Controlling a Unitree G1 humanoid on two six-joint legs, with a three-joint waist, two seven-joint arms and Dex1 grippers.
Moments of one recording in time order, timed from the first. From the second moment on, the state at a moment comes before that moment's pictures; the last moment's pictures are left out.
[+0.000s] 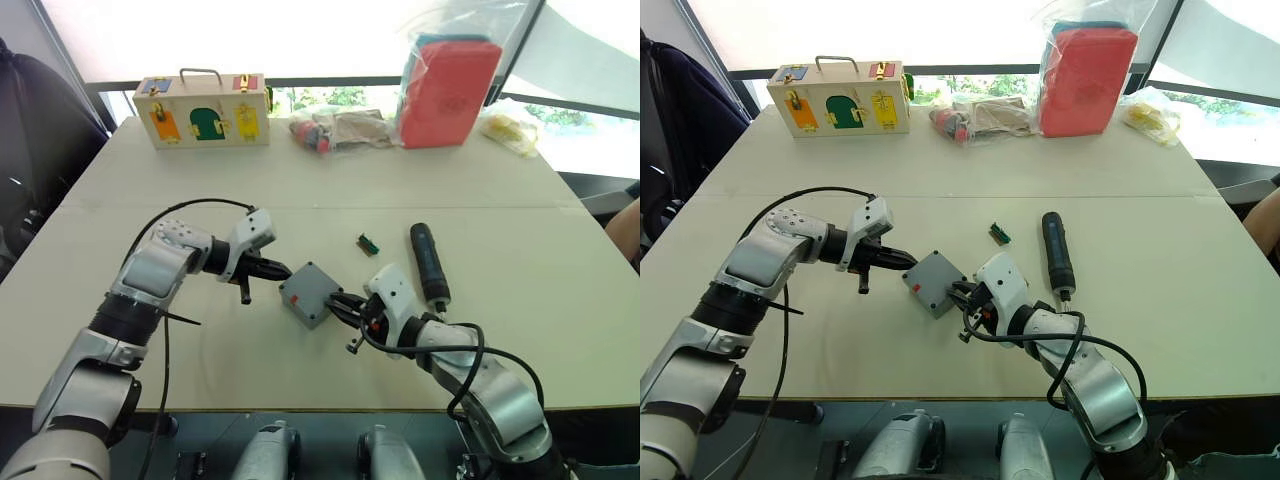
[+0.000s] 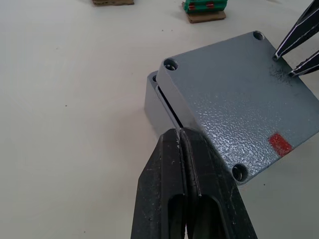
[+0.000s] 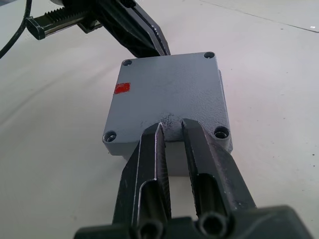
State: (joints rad) left arm -0.74 0.63 -0.28 0.19 -0.21 0.60 -1.24; right arm -0.13 -0.35 0.27 -0.64 0.13 0.79 0.52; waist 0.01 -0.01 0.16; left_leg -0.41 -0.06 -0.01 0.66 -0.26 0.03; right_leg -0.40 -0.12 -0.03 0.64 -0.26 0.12
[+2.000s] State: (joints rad) left arm -0.74 0.60 -0.25 0.16 -0.23 0.64 -1.17; right arm -0.12 -0.38 0.25 -0.63 0.26 0.84 0.47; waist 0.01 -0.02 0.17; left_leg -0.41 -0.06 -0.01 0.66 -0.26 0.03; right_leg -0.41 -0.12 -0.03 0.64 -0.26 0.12
